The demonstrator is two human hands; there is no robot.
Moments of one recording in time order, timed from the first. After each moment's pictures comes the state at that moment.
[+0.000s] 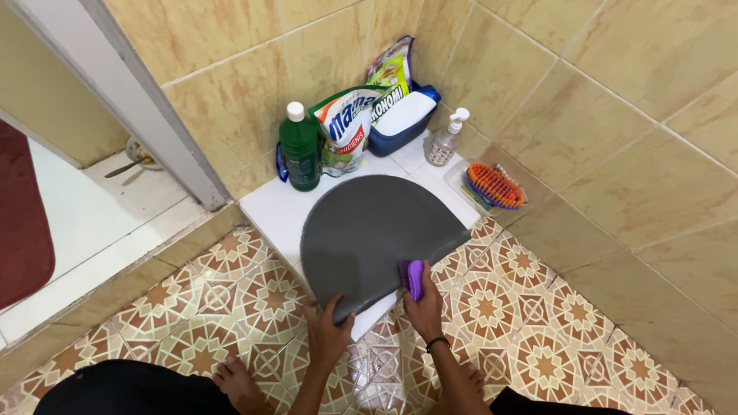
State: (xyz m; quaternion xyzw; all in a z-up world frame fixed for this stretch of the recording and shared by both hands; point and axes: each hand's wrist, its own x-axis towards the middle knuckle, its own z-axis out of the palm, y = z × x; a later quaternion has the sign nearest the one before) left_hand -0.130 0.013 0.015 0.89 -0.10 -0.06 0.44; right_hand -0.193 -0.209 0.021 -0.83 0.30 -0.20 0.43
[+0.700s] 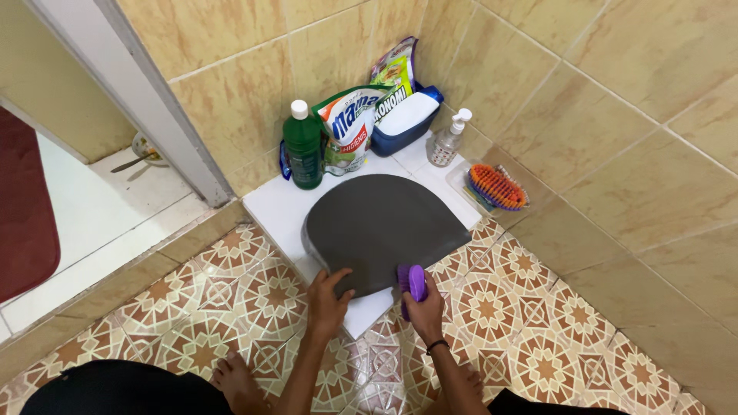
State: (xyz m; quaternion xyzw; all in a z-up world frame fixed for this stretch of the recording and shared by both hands) left_hand -0.087 0.001 0.075 0.84 -0.18 -0.07 0.50; right_hand -0.197 -0.207 0.013 -0.76 0.38 -0.19 0.49
